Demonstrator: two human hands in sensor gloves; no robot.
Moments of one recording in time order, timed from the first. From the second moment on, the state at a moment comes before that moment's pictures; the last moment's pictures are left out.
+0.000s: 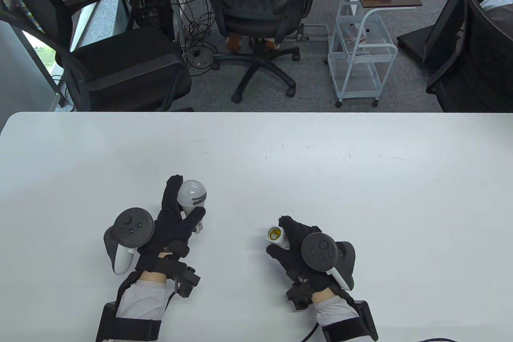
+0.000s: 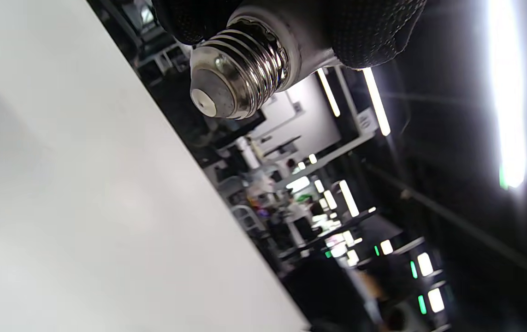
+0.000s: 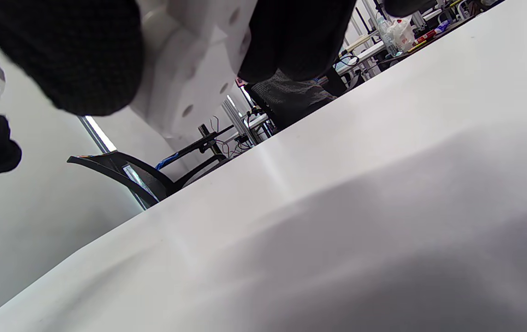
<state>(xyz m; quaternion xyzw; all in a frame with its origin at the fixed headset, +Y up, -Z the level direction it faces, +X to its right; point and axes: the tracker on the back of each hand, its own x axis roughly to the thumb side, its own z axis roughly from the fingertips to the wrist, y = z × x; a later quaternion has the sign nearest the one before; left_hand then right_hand) -0.231 -0.669 -0.305 0.02 -0.12 0.55 0.83 0.094 -0.719 -0.290 0.09 -0.08 0.94 0.33</state>
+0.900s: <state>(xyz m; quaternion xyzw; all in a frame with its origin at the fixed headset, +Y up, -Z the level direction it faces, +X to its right) -0.176 -0.736 -0.298 -0.17 -0.25 0.68 0.67 0.058 -0.735 -0.286 0.25 0.17 0.81 0.50</state>
